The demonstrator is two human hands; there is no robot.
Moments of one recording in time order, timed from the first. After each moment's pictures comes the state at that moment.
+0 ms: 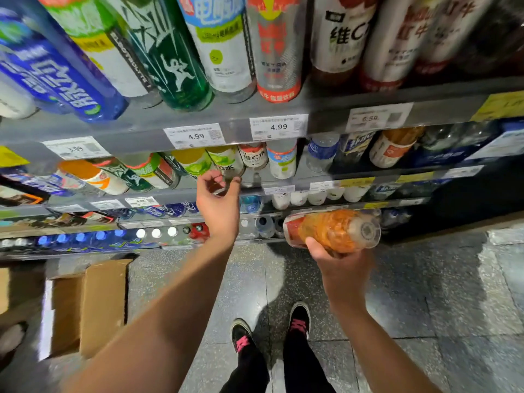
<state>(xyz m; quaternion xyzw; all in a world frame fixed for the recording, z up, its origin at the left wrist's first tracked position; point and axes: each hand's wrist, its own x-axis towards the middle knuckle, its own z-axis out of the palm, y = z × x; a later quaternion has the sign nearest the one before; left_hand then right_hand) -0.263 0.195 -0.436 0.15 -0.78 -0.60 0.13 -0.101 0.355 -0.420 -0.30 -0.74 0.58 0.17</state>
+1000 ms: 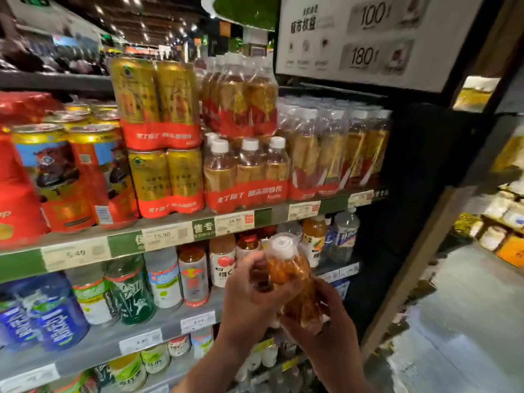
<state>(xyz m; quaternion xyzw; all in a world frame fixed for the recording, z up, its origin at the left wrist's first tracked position) -0.168 0.323 -0.072 -0.29 -0.65 -0.70 -0.06 -0.066 0.437 -0.127 -0.22 -0.80 0.47 0.31</state>
